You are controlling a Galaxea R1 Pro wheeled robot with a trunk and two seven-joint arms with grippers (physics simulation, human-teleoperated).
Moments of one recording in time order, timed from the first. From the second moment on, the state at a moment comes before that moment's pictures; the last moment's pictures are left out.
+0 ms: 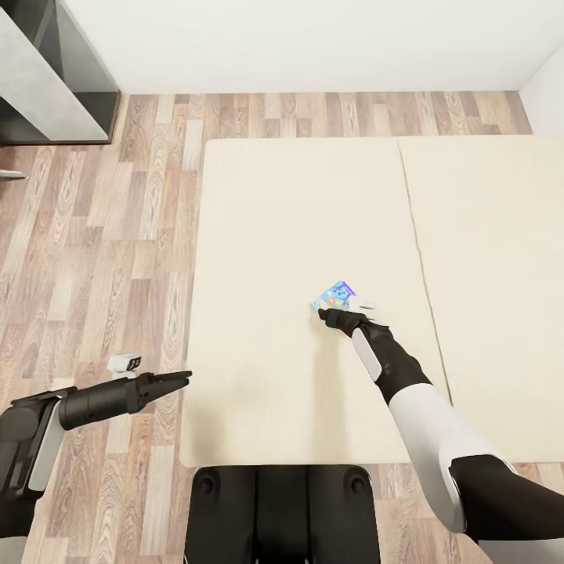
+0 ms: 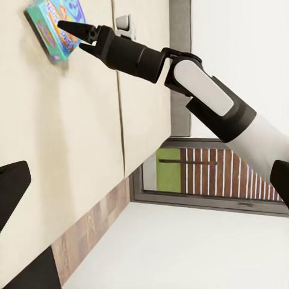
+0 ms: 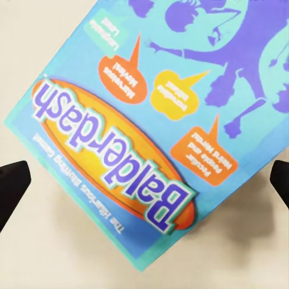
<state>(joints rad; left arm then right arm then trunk) -0.46 0.24 0.27 -1.47 0.22 0.94 -1.43 -1.02 0.08 0.07 -0.69 -0.25 0.35 -0.05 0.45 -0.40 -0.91</state>
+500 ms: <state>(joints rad) -0.46 0.24 0.27 -1.47 0.22 0.94 -1.43 -1.02 0.08 0.07 -0.69 -0.25 0.36 -0.05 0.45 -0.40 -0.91</state>
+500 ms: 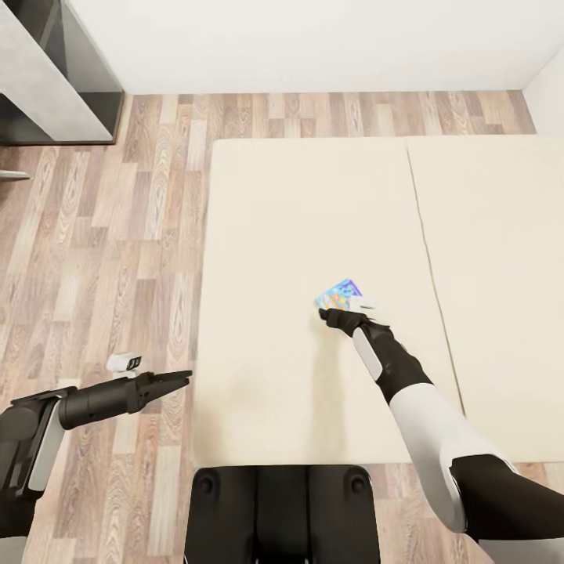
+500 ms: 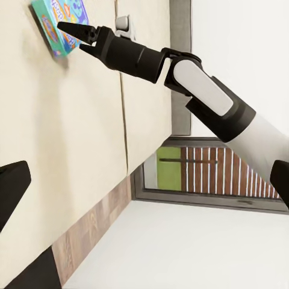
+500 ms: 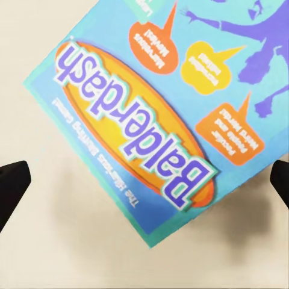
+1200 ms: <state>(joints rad) -0.46 0.24 0.27 -1.47 0.22 0.94 -1.43 -1.04 0.06 0.06 -0.89 -0.26 0.64 -0.06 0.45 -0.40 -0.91</state>
